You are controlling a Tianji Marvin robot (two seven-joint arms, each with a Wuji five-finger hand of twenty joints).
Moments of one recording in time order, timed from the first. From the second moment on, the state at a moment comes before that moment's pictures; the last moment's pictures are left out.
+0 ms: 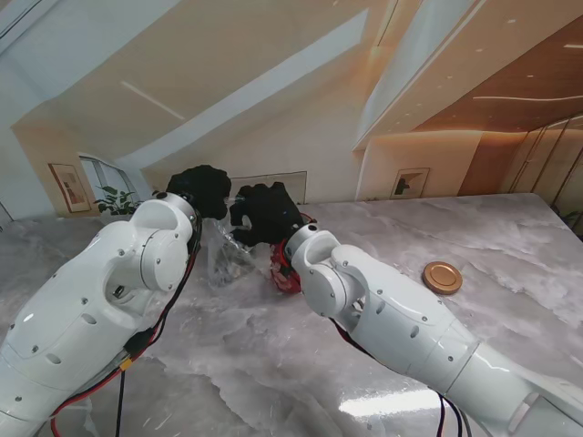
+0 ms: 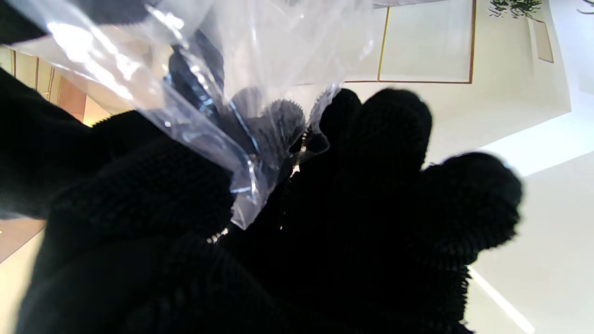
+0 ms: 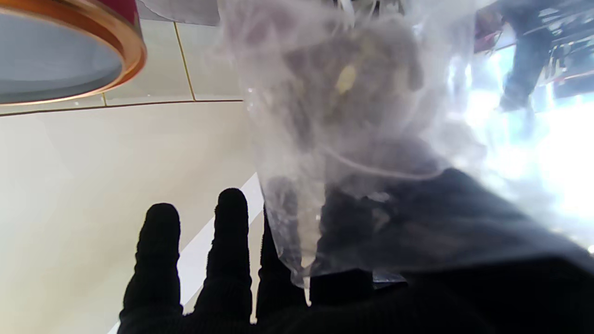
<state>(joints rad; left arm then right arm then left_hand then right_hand) 1.12 -1.06 -1.02 -1.77 0.92 0.39 -0.35 -0.92 -1.24 0.60 -1.36 -0.64 0.10 -0.16 0.93 -0.72 0.87 0.49 0.91 0.24 0.79 0.39 1.20 0.28 0.51 0.65 1.19 0.26 1.03 0.48 1.01 0.34 1.61 0.30 0.51 -0.56 0.97 -0.20 0.80 -0.19 1.07 0.31 0.38 -0.02 0.82 0.39 0.30 0.01 0.66 0.41 0.01 0.25 1.02 0.69</state>
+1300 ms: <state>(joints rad) 1.11 -1.06 -1.01 -1.76 0.93 0.39 -0.35 -0.92 -1.25 0.61 -1.32 -0.66 0.06 -0.24 0.93 -0.72 0.87 0.49 0.91 0.24 0.79 0.39 1.20 0.28 0.51 0.65 1.19 0.26 1.03 0.48 1.01 0.34 1.61 0.30 0.51 -0.70 1.03 -0.26 0.81 -0.16 1.16 0.41 0.42 -0.02 0.87 0.42 0.31 0.01 0.69 0.42 0.02 0.25 1.05 0.69</state>
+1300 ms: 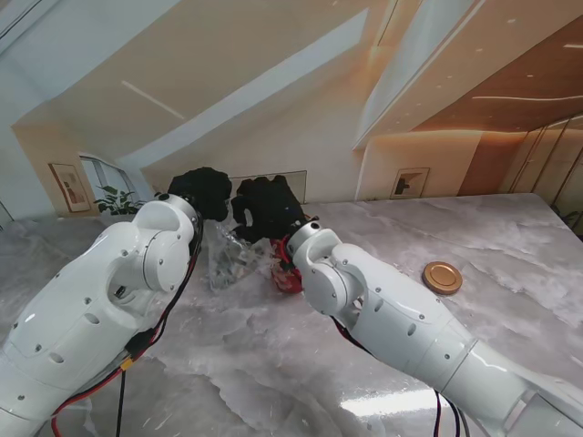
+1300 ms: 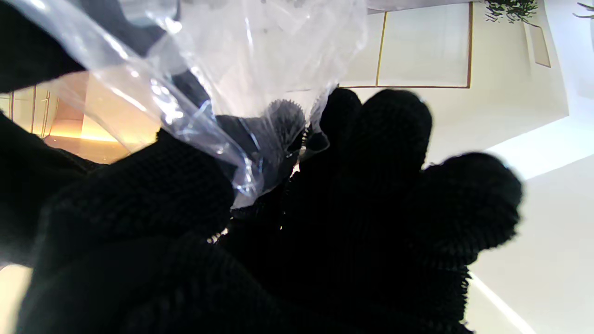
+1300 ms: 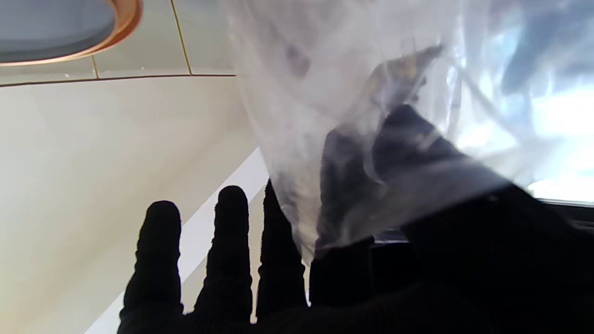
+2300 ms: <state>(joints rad) 1.11 -1.06 -1.02 -1.74 0.95 0.40 -0.34 -1.02 -1.24 0.73 -1.45 -0.58 0.03 -0.25 0.93 -0.72 0.87 0.49 0.91 0.24 0.79 0.39 1.20 0.28 0.51 0.65 1.19 0.26 1.03 0.48 1.01 0.34 1.61 0.30 0.57 -0.74 1.06 -0.26 0.81 -0.13 1.14 0.41 0.42 -0.02 0.88 0.42 0.31 0.01 0.69 0.42 0.02 0.25 1.06 0.69</state>
